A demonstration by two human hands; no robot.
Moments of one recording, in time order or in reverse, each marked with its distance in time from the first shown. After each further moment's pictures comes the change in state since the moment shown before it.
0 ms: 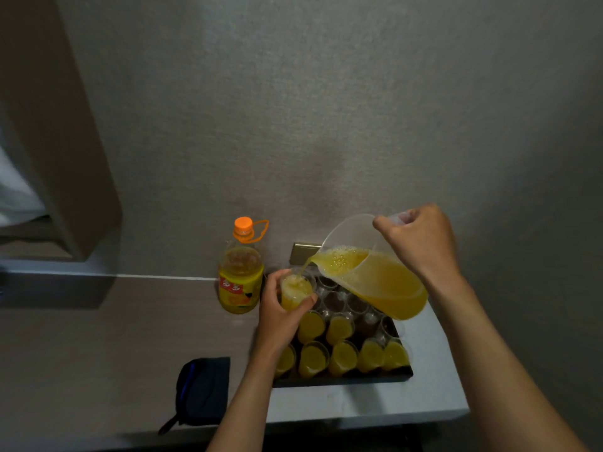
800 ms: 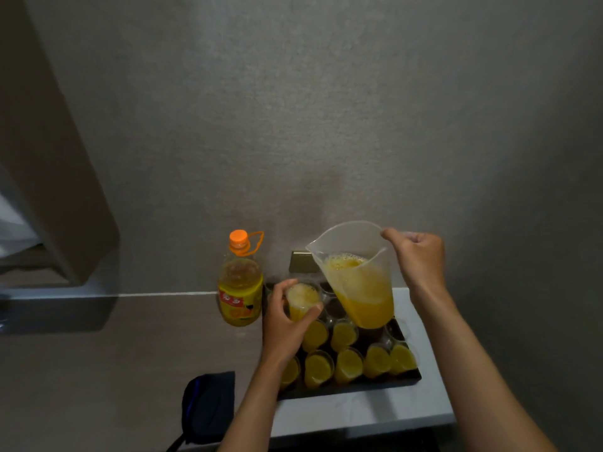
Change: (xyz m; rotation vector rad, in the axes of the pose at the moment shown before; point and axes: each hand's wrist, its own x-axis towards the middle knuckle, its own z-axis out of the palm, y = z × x) left_hand 0.006 -0.009 0.007 0.125 -0.048 0.022; right_hand -0.005 0.030 0.017 0.444 0.095 0.314
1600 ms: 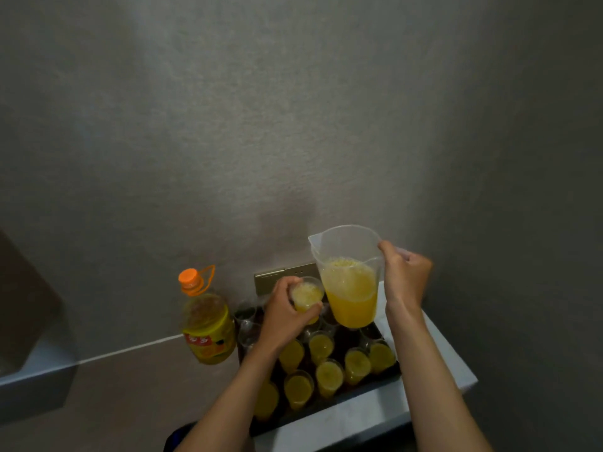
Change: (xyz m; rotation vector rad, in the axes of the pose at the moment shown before) left_hand 0.055 0.020 0.070 0.346 -0.310 0.068; right_hand 0.015 0.044 -0.046 0.251 0.374 0.180
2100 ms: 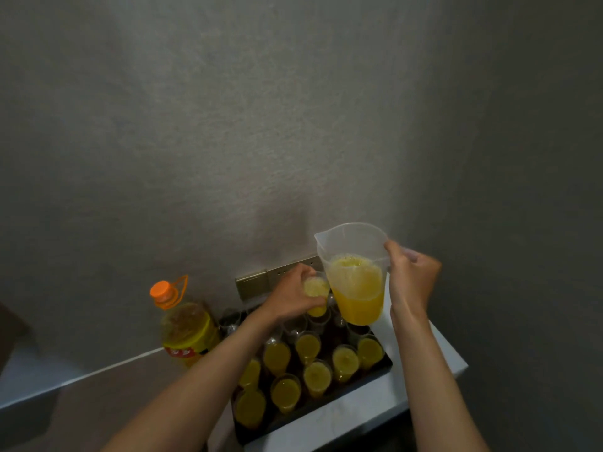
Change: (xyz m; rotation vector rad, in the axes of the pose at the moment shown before) left_hand 0.062 0.027 0.039 0.283 -0.379 0.010; right_hand 0.031 0.018 -0.035 0.025 0.118 0.009
